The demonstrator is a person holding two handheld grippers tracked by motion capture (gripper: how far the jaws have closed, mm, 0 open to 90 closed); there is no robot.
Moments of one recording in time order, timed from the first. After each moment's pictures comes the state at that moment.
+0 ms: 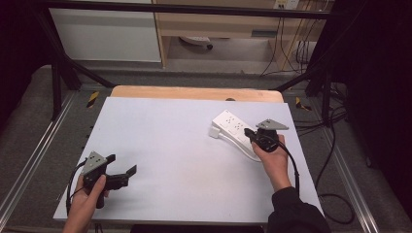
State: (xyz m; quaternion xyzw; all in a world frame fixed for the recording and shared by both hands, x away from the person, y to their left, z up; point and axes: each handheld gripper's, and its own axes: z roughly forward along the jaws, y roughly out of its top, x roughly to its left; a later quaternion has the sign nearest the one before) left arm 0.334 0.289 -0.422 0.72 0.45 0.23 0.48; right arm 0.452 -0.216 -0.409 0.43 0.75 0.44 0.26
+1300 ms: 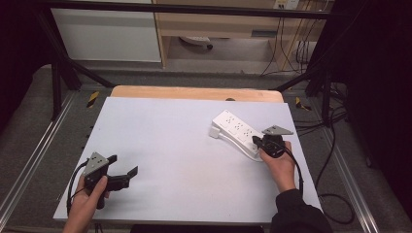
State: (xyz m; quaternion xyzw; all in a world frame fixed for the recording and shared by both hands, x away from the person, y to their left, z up) left arm 0.333 0.287 -0.422 0.73 0.44 0.23 0.47; right arm 0.445 -0.240 -0.429 0.46 0.76 0.39 0.25
